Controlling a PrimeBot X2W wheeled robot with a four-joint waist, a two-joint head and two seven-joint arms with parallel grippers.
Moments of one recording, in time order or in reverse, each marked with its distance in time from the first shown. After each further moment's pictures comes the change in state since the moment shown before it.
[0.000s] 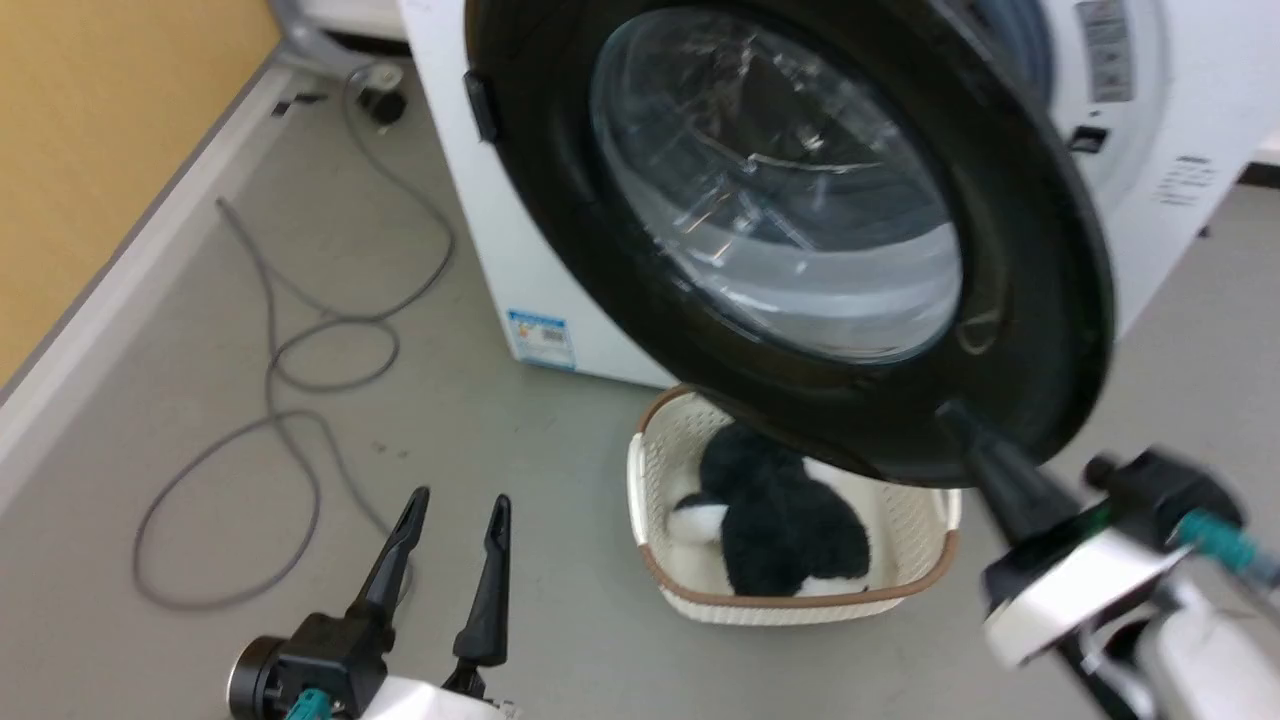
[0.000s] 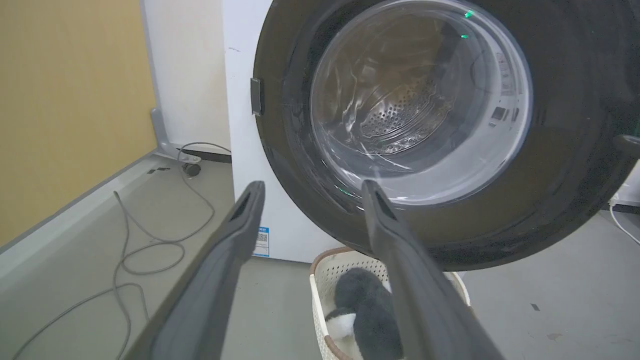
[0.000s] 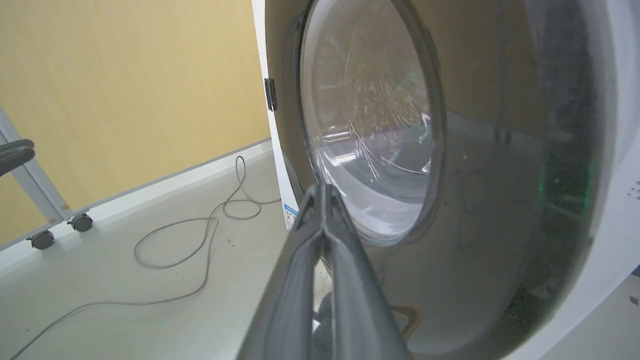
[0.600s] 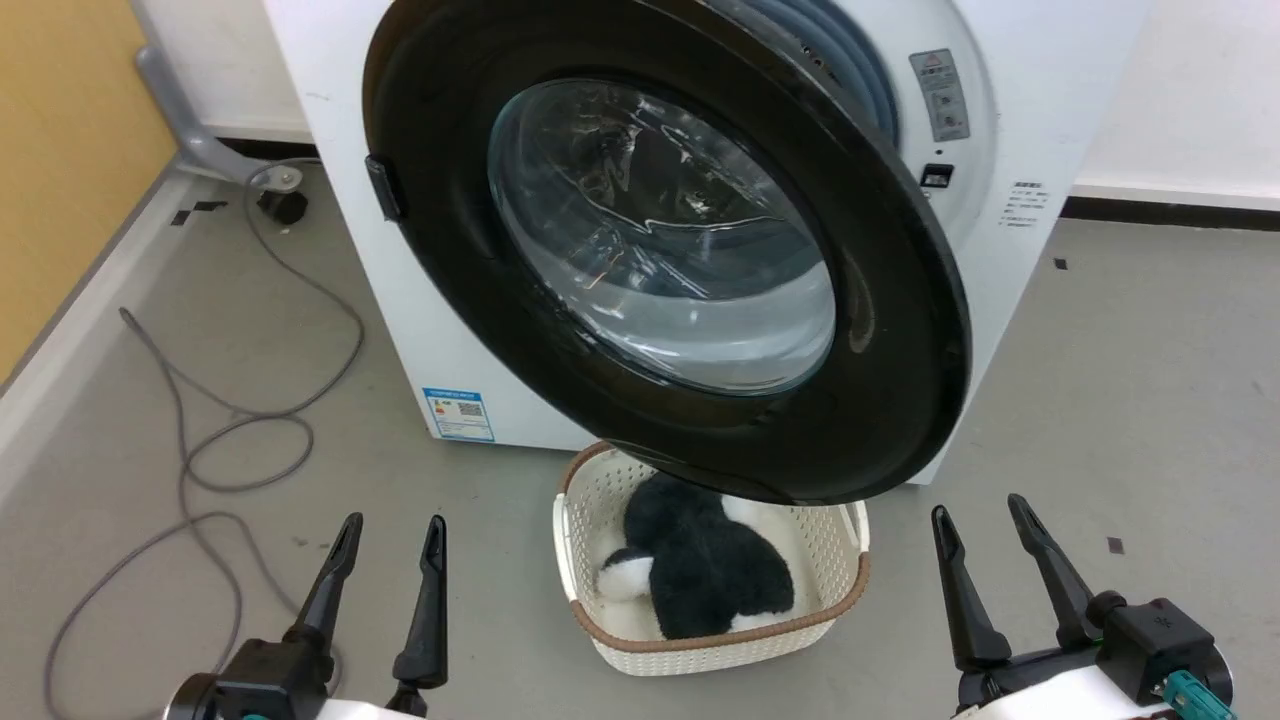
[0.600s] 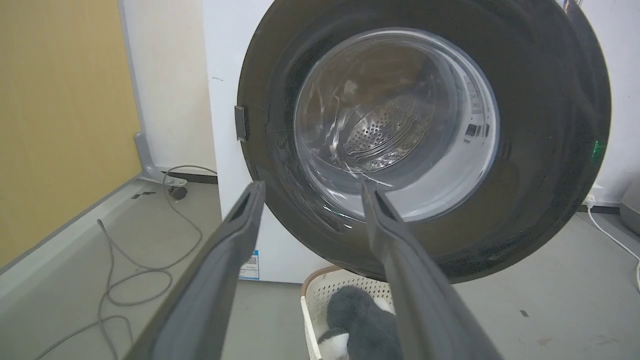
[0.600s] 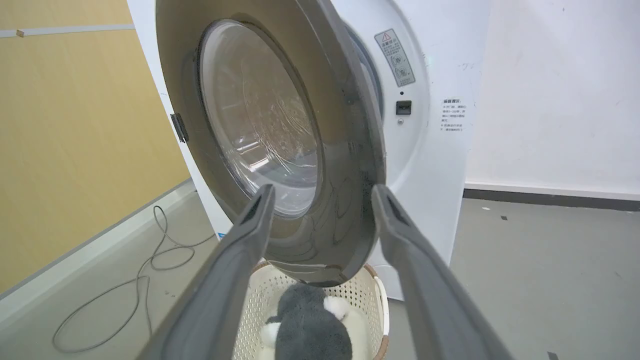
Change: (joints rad) left arm 0.038 0.127 -0.022 -0.038 -0.106 0.113 0.000; right arm 0.233 0.263 -0.223 -0.008 -0.176 0.000 -0.117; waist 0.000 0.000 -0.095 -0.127
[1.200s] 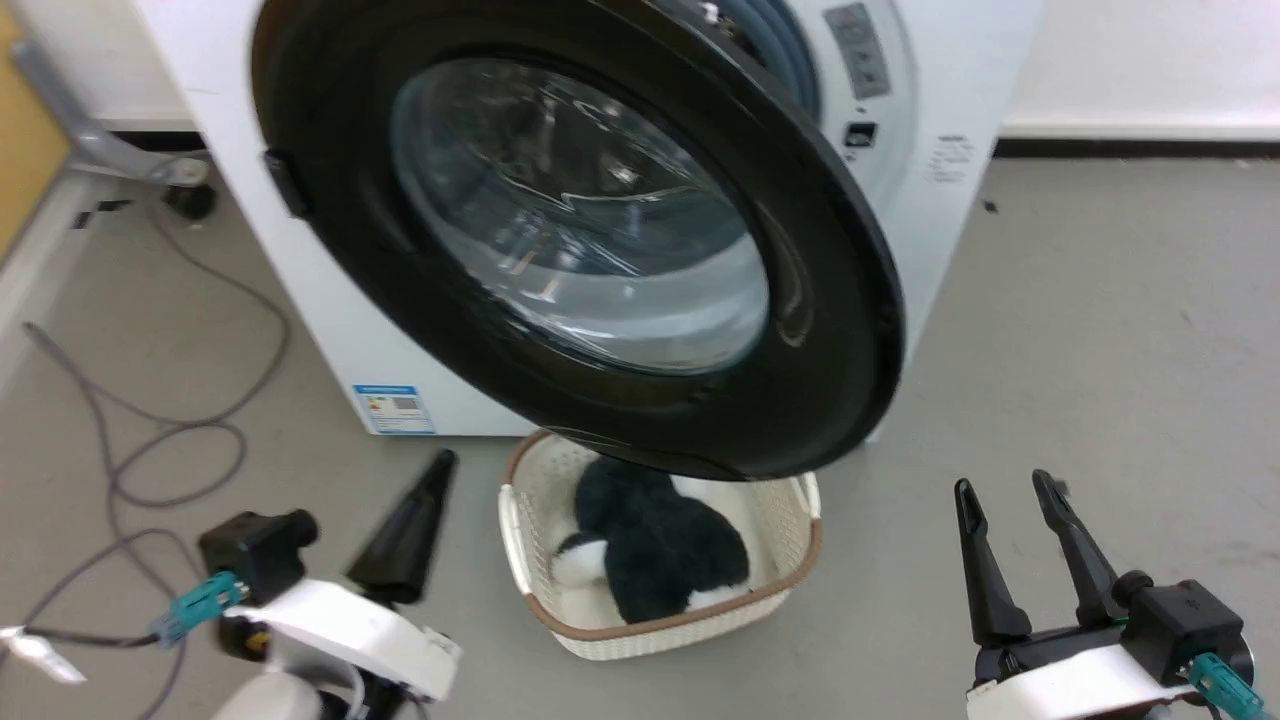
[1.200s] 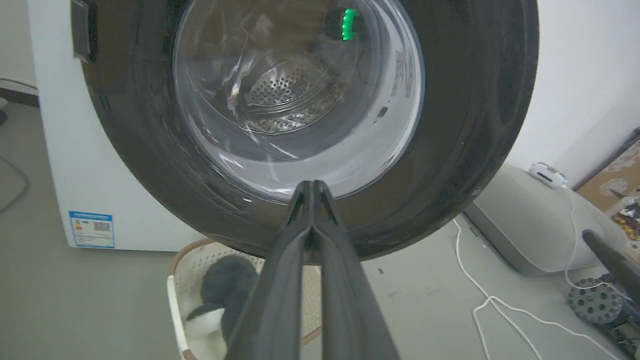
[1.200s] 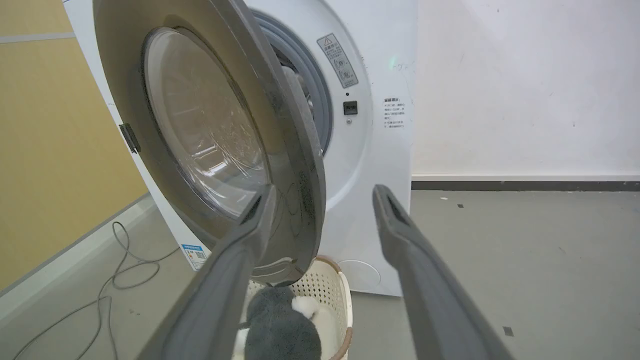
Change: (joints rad) left arm -0.298 0.233 -0.334 0.196 -0.653 -0.098 0.005; right arm -0.030 0.004 -0.033 -0.012 0.007 0.000 0.000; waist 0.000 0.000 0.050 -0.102
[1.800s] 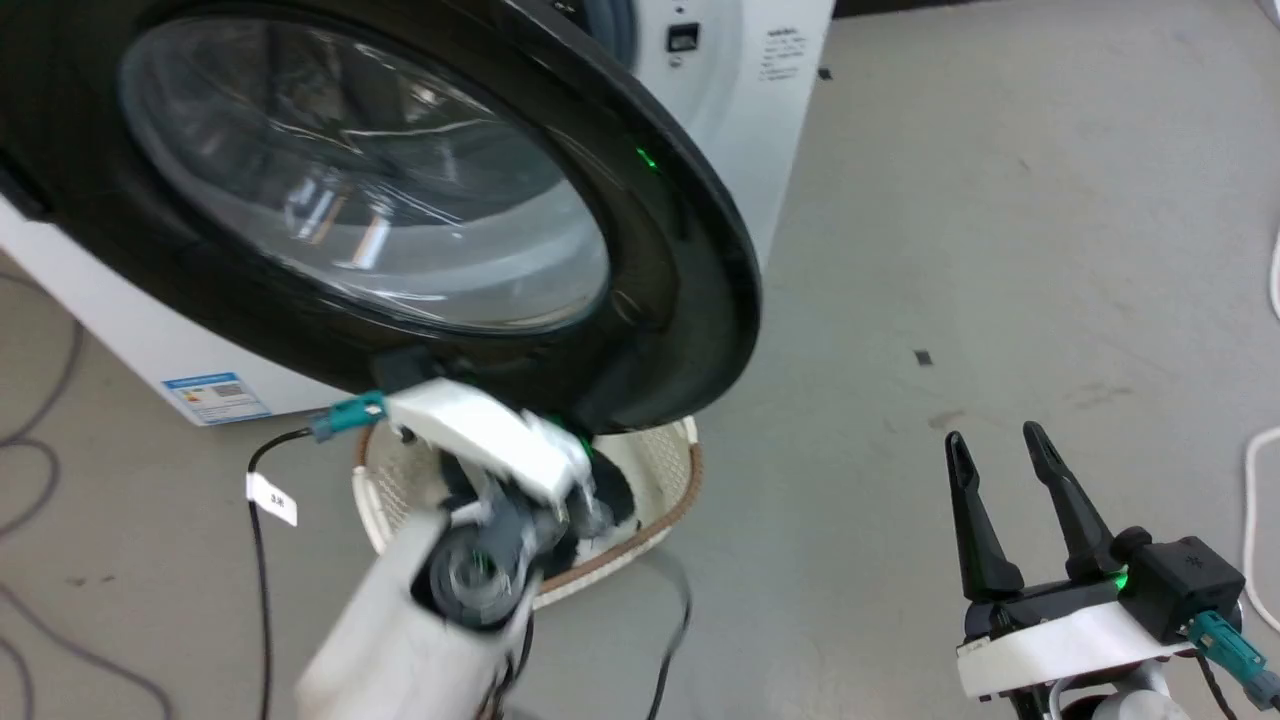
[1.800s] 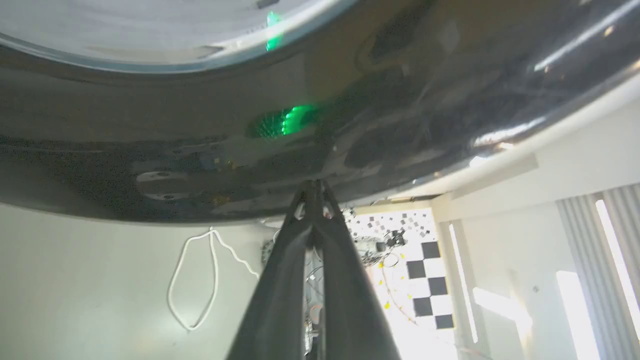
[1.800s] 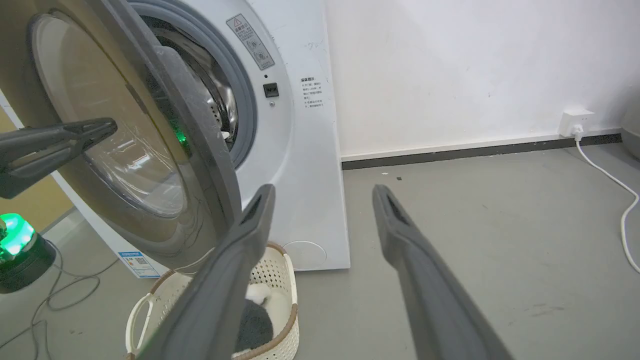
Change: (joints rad) left arm -0.315 -0.371 0.126 0.222 -0.691 -0.088 0.344; right arm -0.069 -0.001 0.020 0.004 0.036 0.000 0.000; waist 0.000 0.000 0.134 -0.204
